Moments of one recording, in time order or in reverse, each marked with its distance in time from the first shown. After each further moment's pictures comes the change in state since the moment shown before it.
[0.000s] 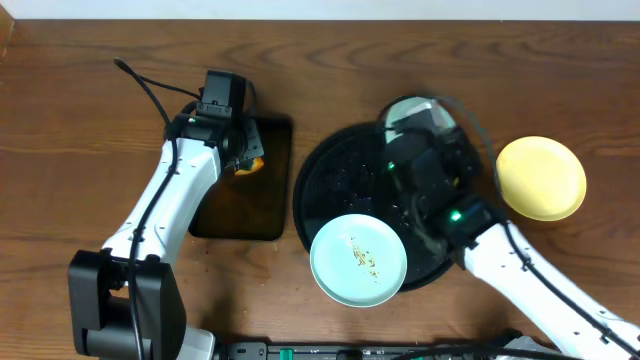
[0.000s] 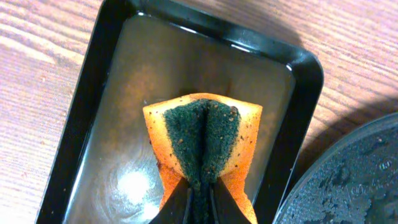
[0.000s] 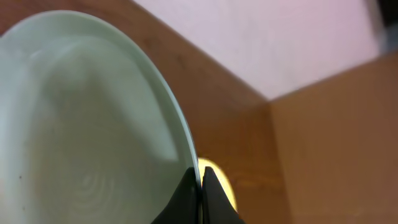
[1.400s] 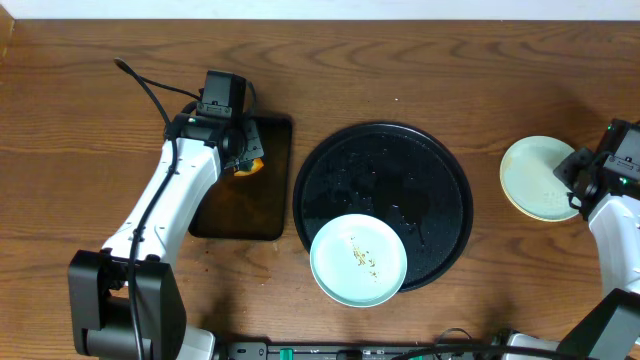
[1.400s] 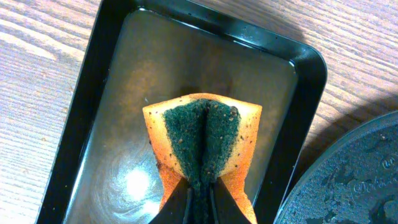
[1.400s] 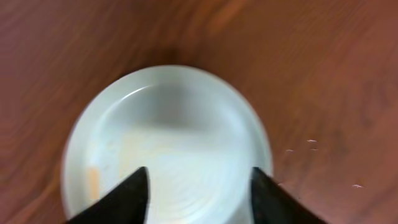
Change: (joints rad) left arm 0.000 0.000 0.000 -0.008 0.000 0.000; right arm -1.008 0.136 0.000 -0.098 -0.814 0.599
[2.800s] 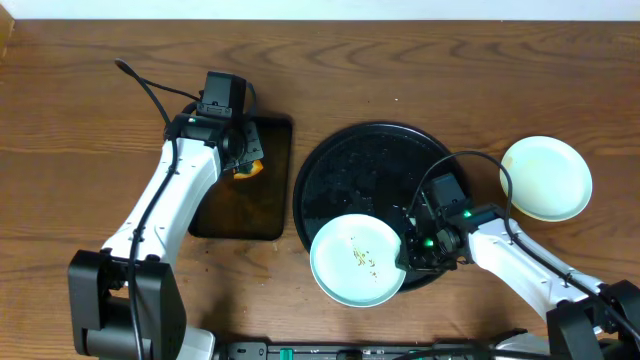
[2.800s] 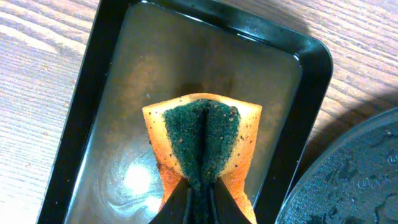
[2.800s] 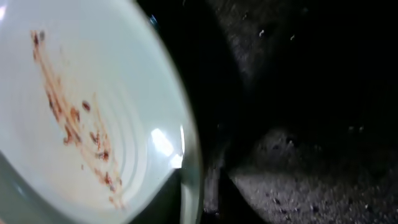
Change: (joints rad) left arm 0.000 0.000 0.000 -0.019 0.000 0.000; right arm 0.791 0.000 -0.290 -0.232 -0.542 -0.041
